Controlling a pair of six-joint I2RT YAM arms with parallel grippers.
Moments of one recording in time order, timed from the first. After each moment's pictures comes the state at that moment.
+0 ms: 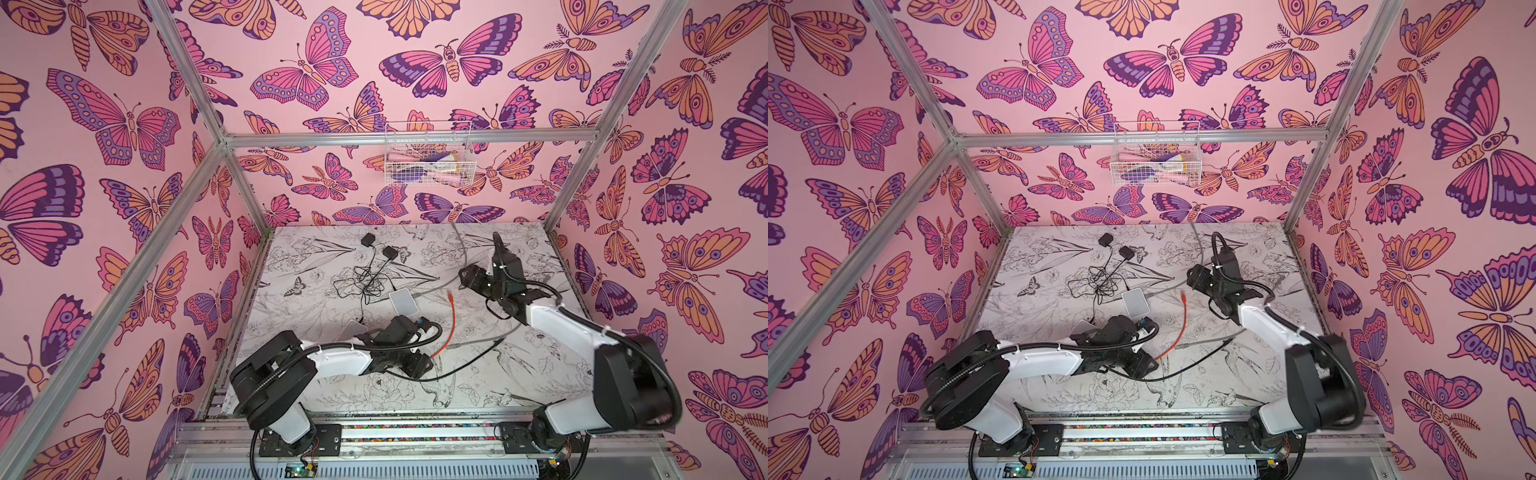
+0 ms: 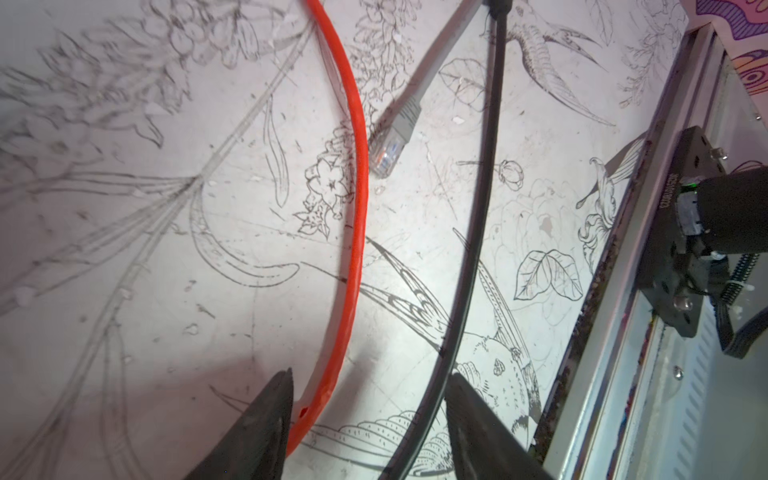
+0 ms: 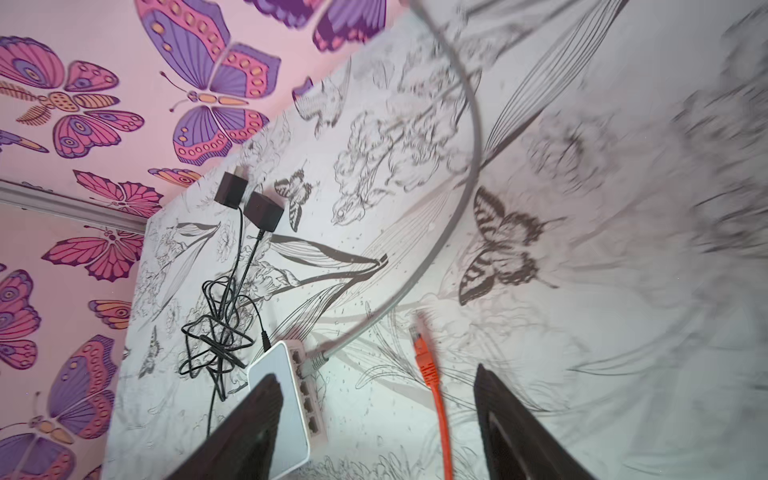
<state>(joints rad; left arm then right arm) -0.92 1.57 0.72 -0.02 0.27 -0.27 0.31 1.39 0.86 -0.05 -0.04 0.68</state>
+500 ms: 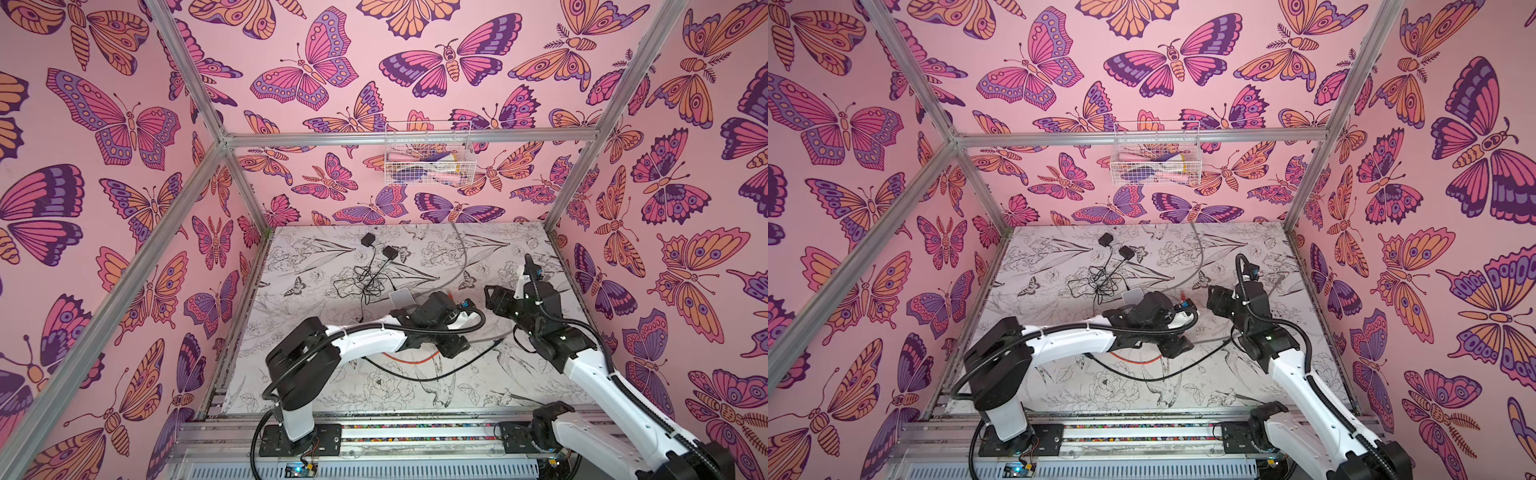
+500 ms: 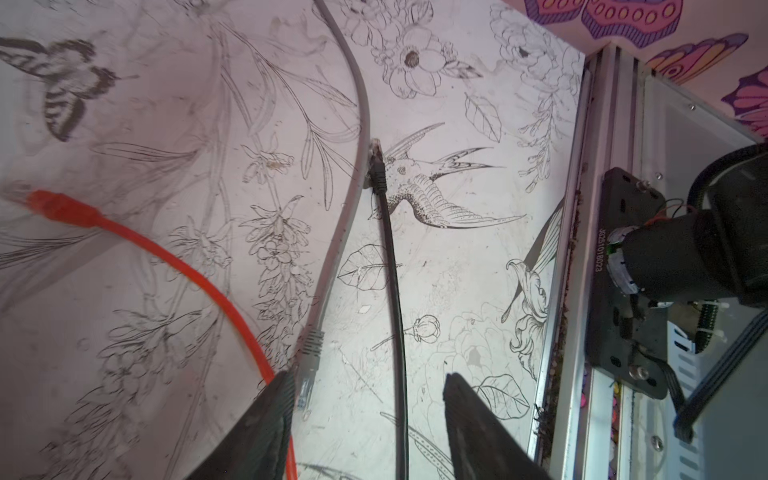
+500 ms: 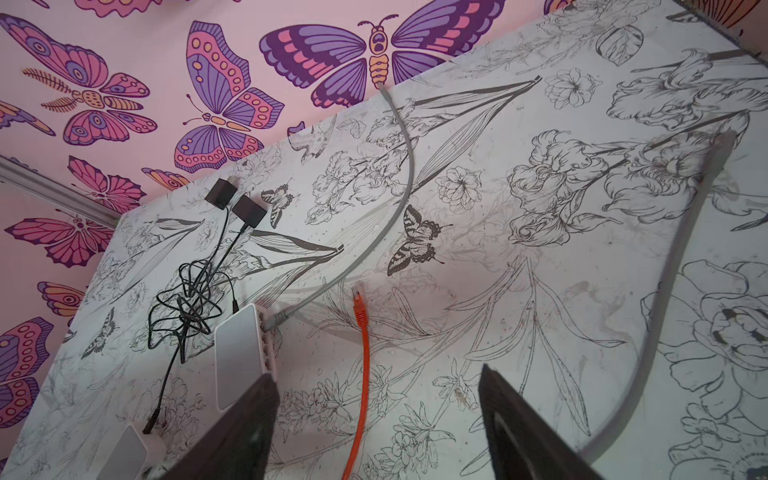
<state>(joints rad) -1.00 1.83 1.20 -0.18 0.29 -0.04 0.31 0.92 0.65 -0.23 0.09 0.53</state>
